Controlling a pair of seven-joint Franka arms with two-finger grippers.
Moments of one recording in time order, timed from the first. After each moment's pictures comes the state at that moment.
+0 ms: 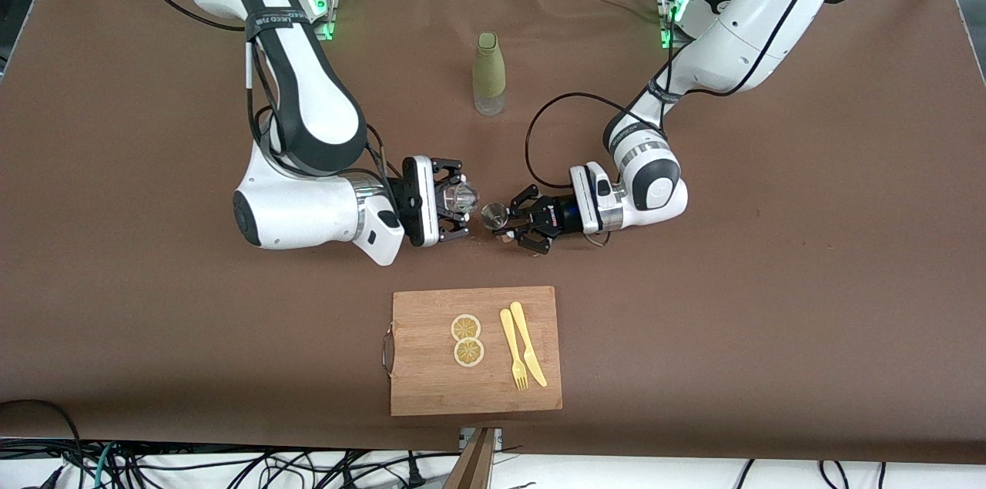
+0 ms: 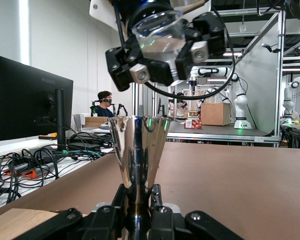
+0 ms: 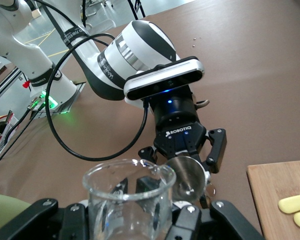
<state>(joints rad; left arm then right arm) -0.18 0.83 -0.30 -1.72 -2.03 2.03 2.71 0.56 0.69 -0.16 -1.28 1.05 1.81 -1.46</state>
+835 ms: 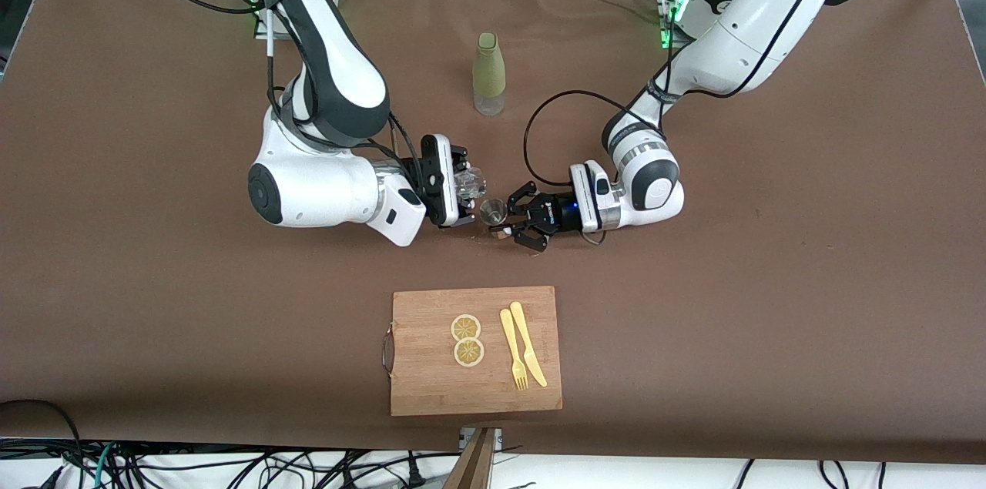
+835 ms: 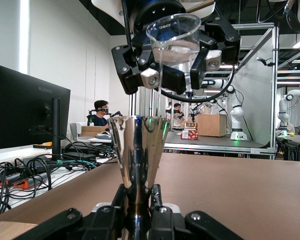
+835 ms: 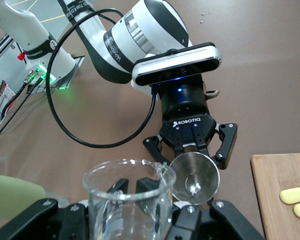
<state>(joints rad) -0.18 0.84 -0.31 -1.72 -2.03 1.98 2.70 0.60 0.66 -0.16 -1.28 0.92 1.82 -1.42</state>
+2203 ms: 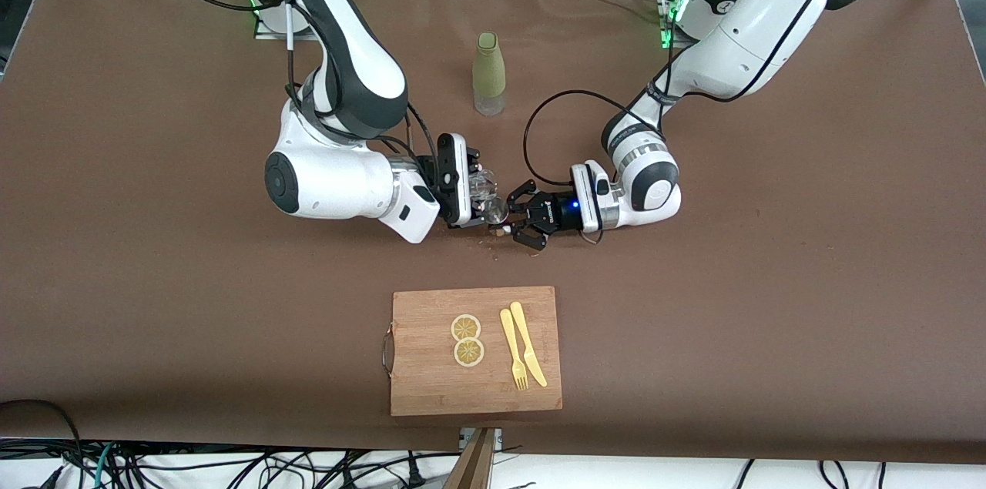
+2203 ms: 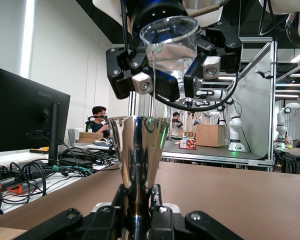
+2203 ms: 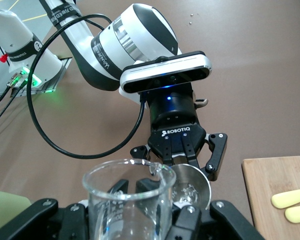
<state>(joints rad) -0.16 0.86 -0.33 -1.72 -2.04 1.94 2.69 0.63 0.66 -0.16 -1.28 0.92 1.89 -1.39</state>
